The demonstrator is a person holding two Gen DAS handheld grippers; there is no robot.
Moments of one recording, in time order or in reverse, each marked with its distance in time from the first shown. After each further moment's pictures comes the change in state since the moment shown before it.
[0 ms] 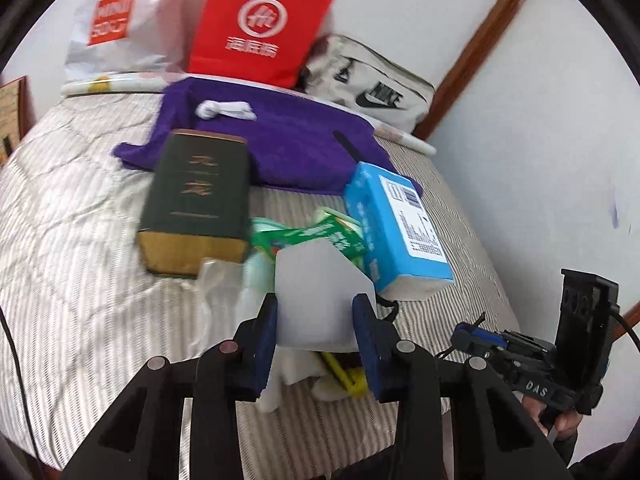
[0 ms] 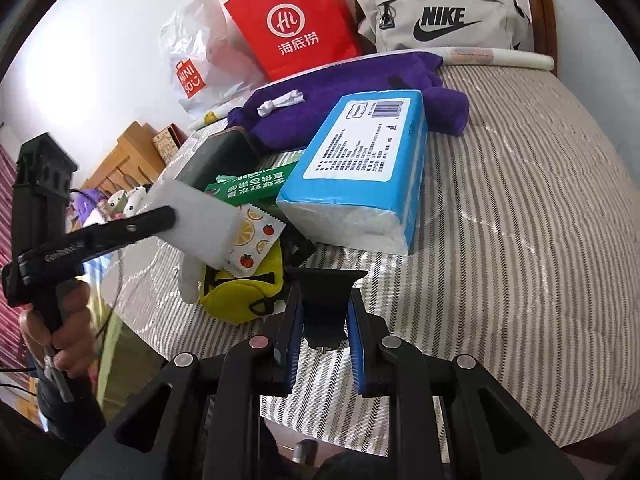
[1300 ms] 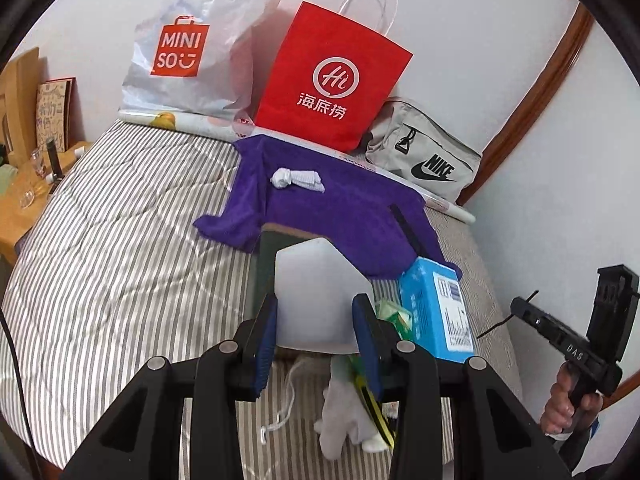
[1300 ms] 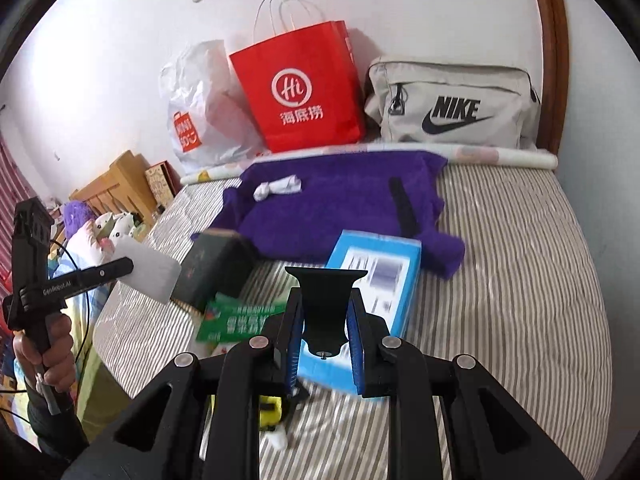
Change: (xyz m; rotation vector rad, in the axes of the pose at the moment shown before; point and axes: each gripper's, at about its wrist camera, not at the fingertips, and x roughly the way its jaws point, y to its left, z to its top) left arm -0.033 0.055 0.076 -0.112 -0.096 0.095; right arm -0.024 0.018 0.118 -0.085 -0.129 -0.068
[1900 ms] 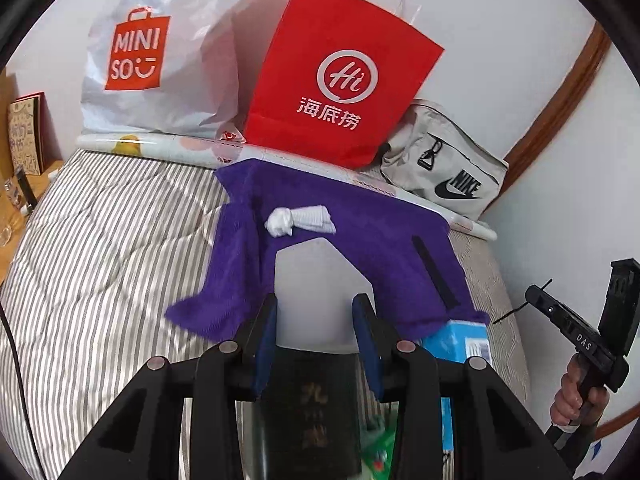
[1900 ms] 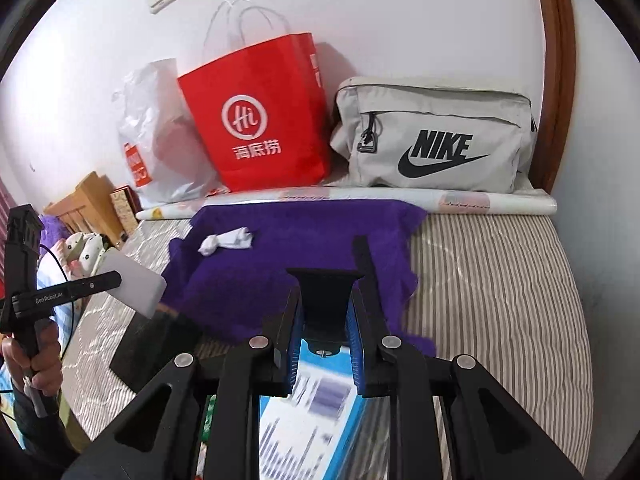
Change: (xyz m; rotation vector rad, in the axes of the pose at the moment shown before) left arm 0.084 0.002 0.083 0.012 0.046 0.010; right arm 0.061 -0.037 0.078 -0.005 -0.033 -0.087
